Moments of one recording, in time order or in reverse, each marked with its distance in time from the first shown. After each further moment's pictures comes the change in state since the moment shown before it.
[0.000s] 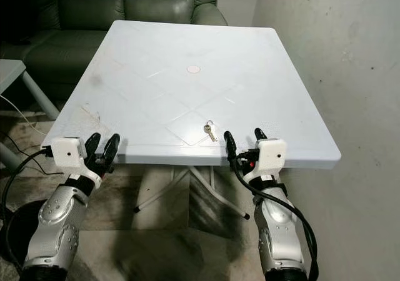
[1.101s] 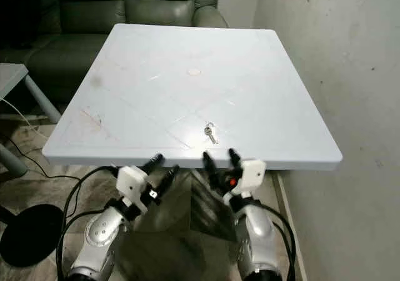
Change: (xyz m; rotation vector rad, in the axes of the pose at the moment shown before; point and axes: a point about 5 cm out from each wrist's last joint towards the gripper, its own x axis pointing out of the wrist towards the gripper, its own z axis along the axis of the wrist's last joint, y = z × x) left arm 0.000 -0.075 -0.037 0.065 -0.108 -0.328; right arm 0.005 0.011 -0.039 0.274 0.041 -0.026
